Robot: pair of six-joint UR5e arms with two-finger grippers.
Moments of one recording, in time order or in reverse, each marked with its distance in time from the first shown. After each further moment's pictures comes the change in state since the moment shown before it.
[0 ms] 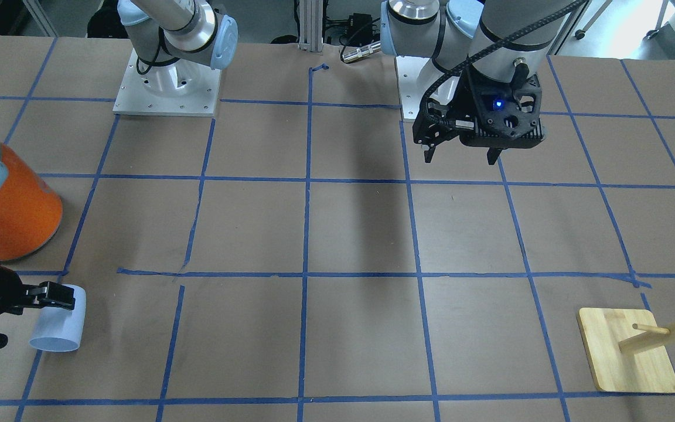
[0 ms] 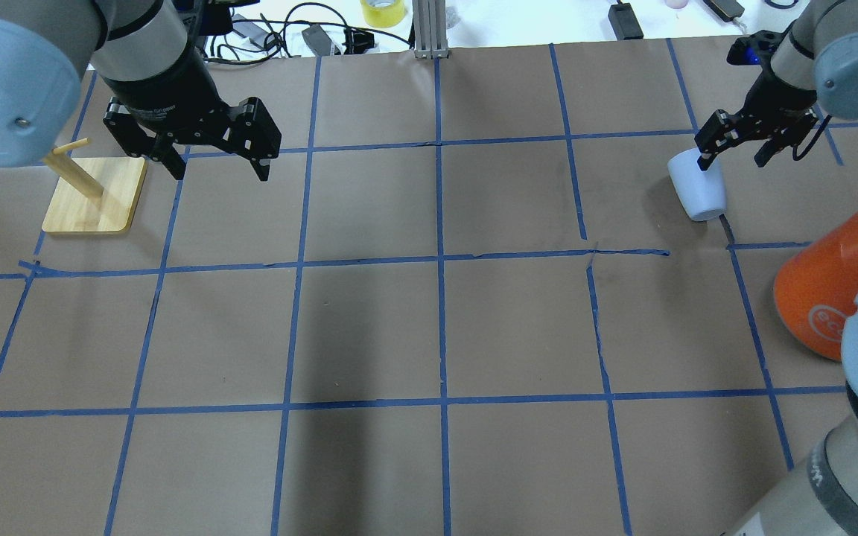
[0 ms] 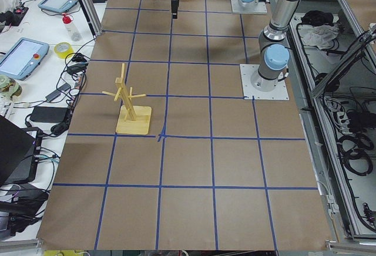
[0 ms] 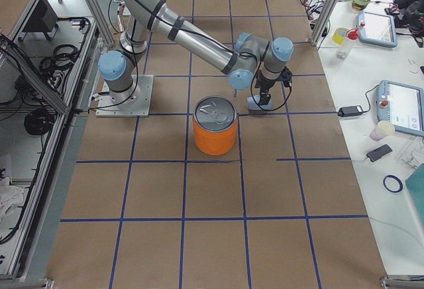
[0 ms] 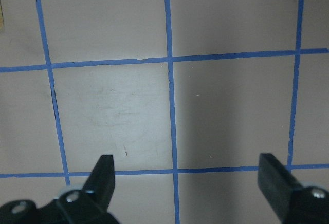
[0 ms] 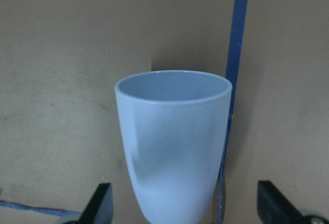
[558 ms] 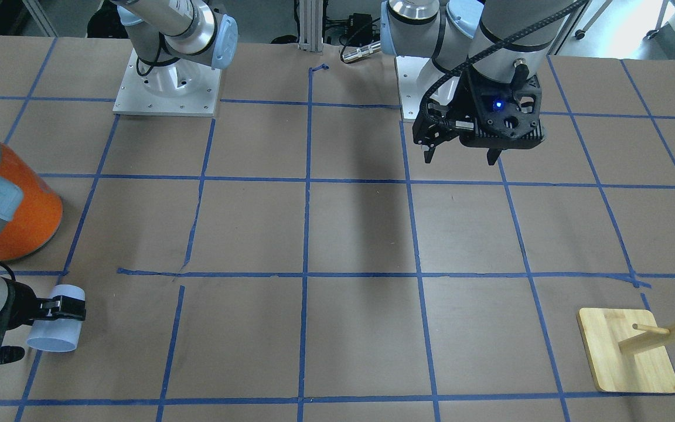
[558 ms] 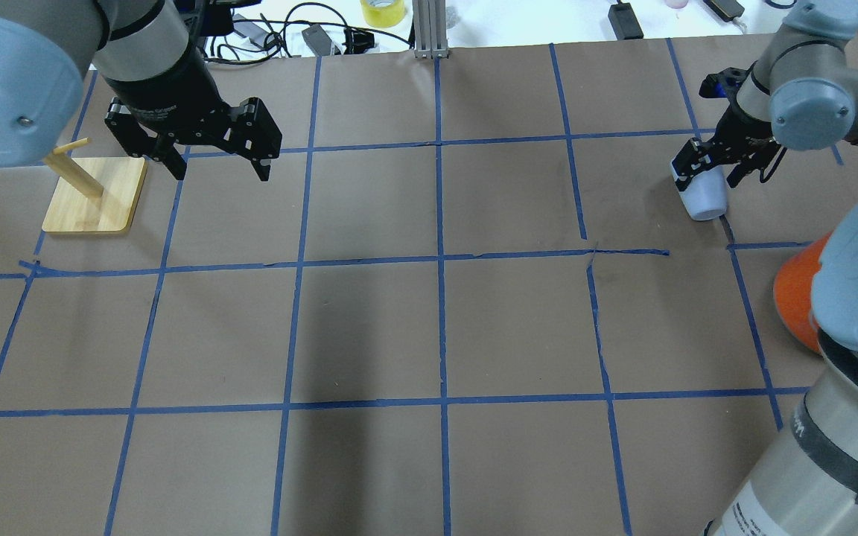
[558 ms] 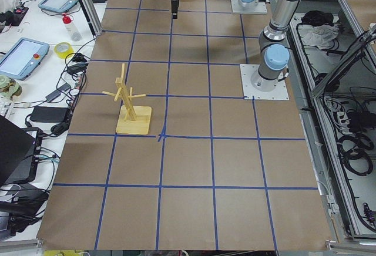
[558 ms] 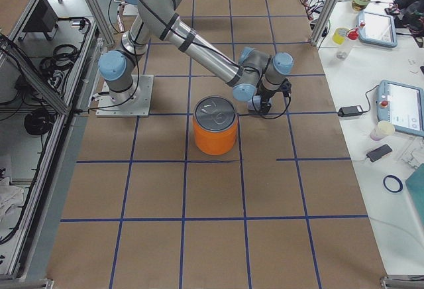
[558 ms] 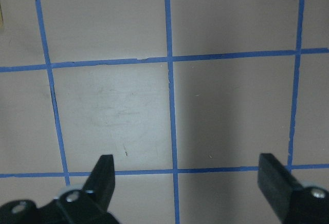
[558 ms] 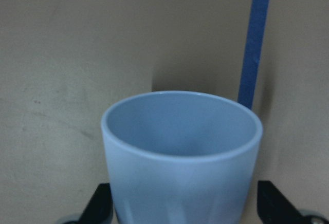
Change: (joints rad) left arm 0.000 -0.001 0.000 0.000 -0.001 0.000; right arm 0.006 0.059 0.000 -0.050 0.008 0.002
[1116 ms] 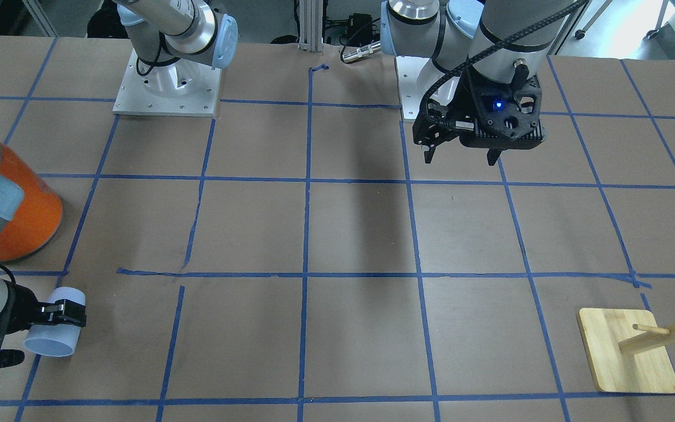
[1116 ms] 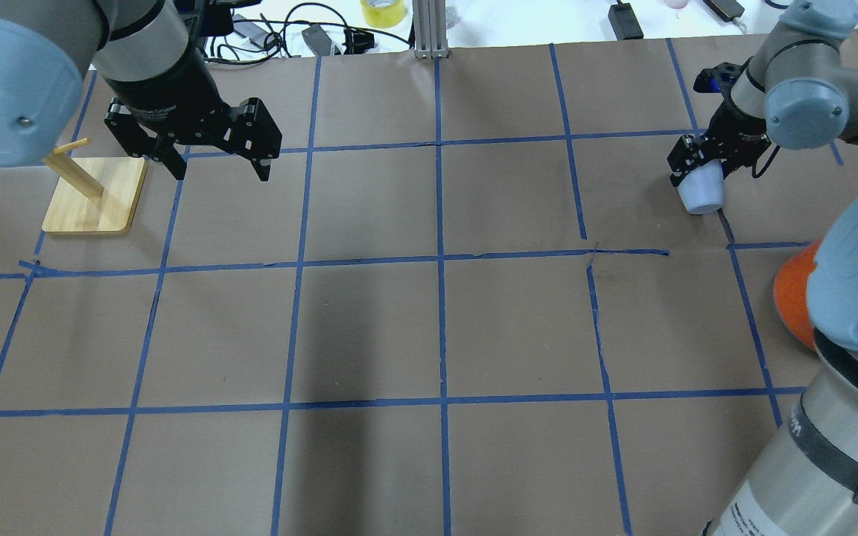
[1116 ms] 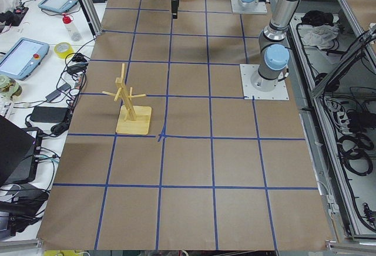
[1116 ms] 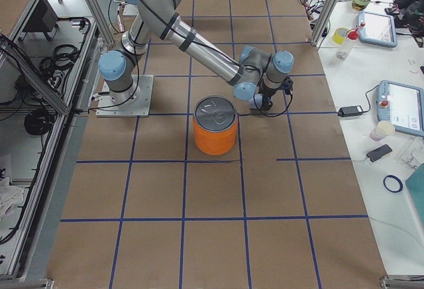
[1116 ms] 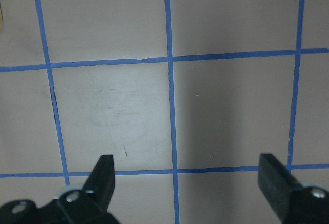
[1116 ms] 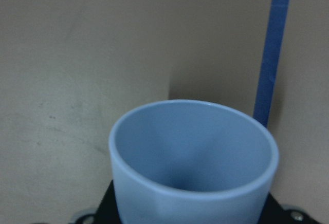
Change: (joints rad) left arm 0.000 0.000 0.000 0.000 0.001 0.001; right arm 0.020 -0.022 -0.010 -0.008 0.028 -0.008
